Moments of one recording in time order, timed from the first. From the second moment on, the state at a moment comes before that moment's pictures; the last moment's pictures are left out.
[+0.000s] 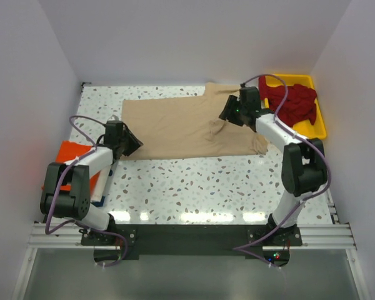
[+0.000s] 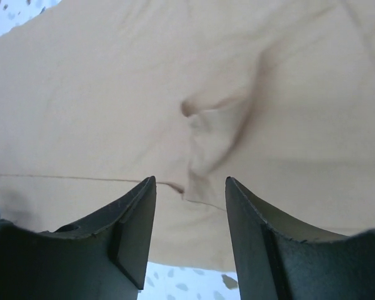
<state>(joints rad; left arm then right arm) -0.10 1.51 0.74 -0.01 0.06 -0.78 0.29 1.85 1.38 -0.24 -0.06 0.55</state>
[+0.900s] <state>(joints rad) -0.10 1.55 0.61 0.18 -0.03 -0.85 0.00 1.59 0.93 -0.35 0.11 0.55</state>
